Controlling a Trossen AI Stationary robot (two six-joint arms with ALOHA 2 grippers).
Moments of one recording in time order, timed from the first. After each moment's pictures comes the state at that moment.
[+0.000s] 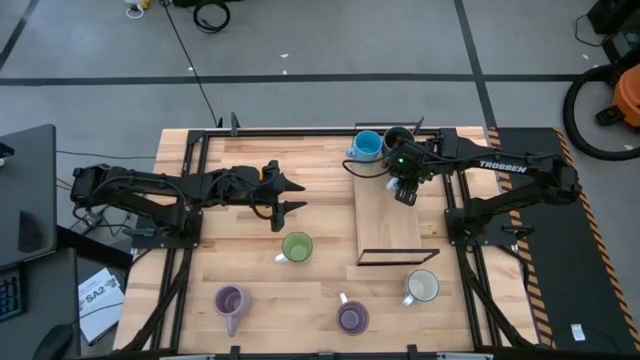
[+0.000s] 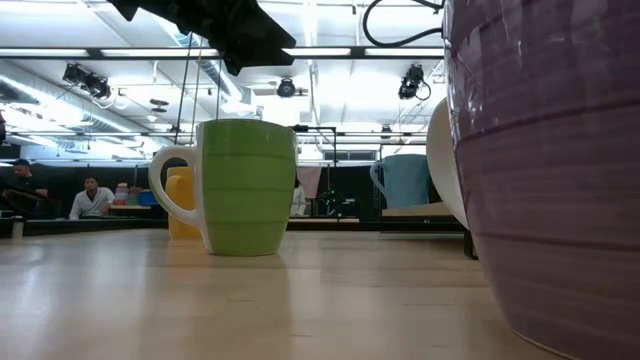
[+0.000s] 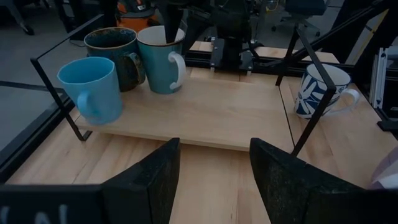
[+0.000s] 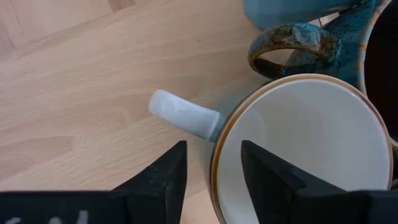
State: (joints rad) left arm 0.03 1.20 0.81 0.06 -0.11 -0.07; right arm -0.33 1.19 1.02 -1.07 0.16 0.04
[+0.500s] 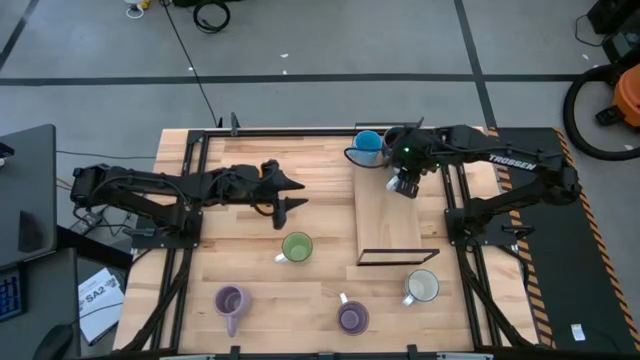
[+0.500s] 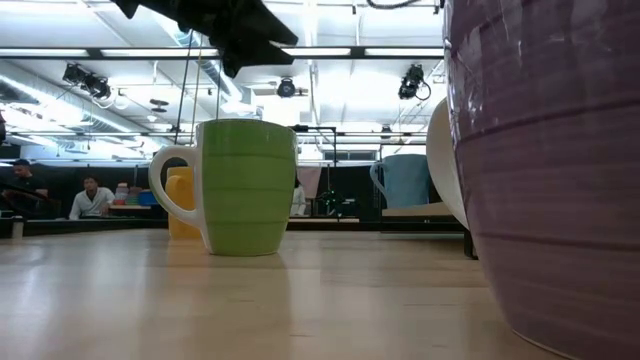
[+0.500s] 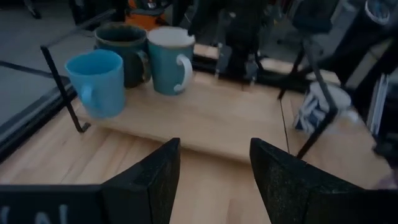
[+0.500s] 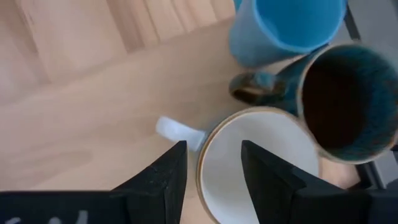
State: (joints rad) left arm 0.03 1.20 0.83 0.06 -0.14 -0.19; right arm -0.32 1.19 1.19 -1.17 0.16 0.02
